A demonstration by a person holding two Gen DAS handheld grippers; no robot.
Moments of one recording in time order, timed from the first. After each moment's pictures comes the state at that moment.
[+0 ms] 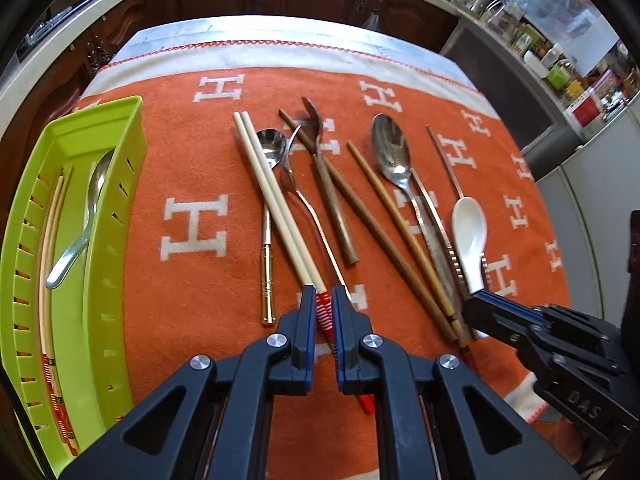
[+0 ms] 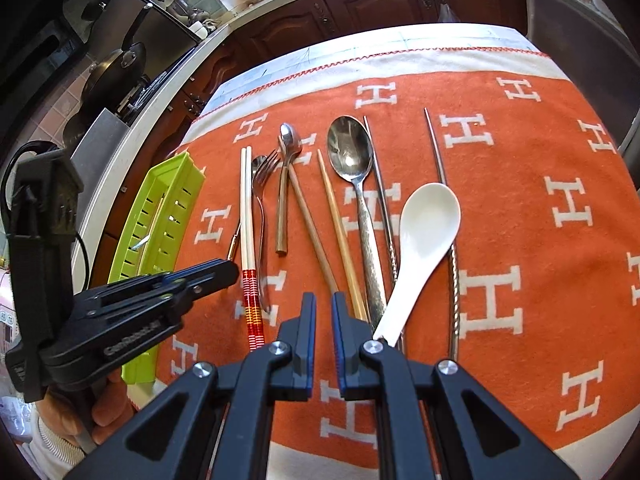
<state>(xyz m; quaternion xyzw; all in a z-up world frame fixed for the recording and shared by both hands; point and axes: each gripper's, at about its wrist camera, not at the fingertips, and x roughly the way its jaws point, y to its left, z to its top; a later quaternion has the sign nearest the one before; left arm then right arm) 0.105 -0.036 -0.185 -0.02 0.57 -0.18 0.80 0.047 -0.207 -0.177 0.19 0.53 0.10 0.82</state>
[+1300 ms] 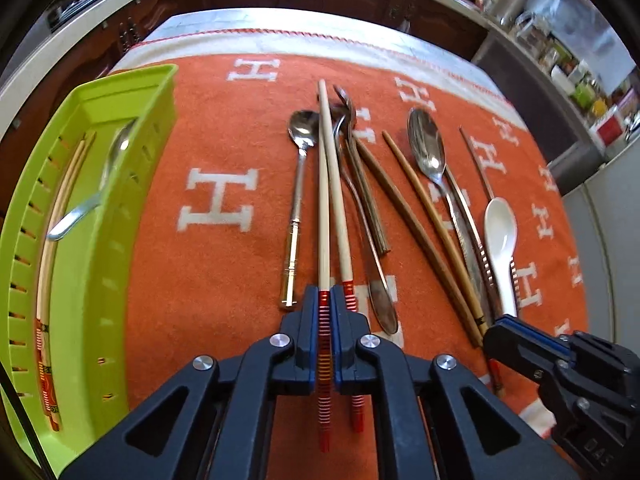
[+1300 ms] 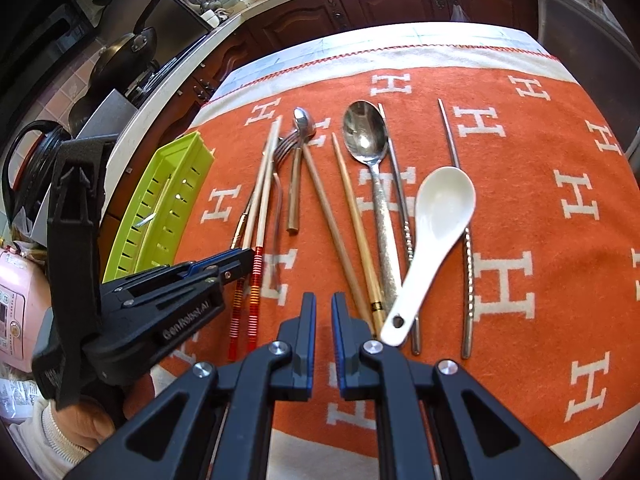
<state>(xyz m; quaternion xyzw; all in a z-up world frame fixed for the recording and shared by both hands) 0.097 -0.021 -0.192 -0.05 0.56 -0.13 0.82 0.039 -0.192 -0.176 0.17 0.53 0.11 0.82</state>
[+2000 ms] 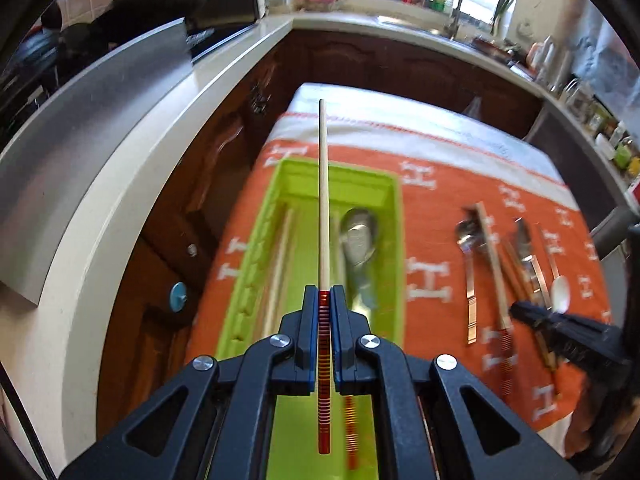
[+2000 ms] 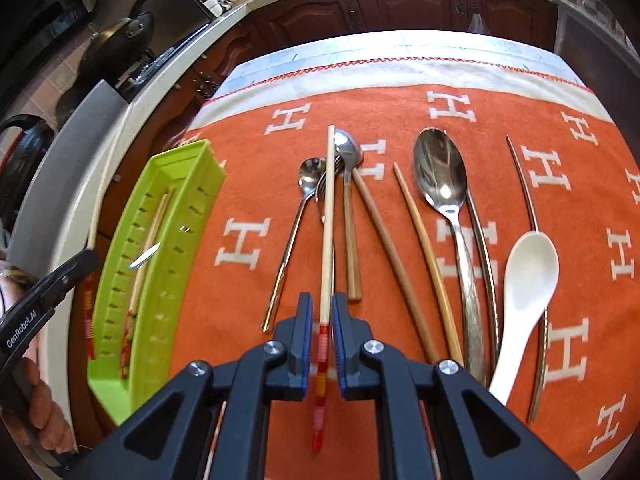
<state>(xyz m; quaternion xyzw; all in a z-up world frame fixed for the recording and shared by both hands) 0.096 0.131 -0.127 -0.03 0.48 -0.02 0.87 0.099 -0.135 -0.180 0.14 0.54 0.09 0.83</state>
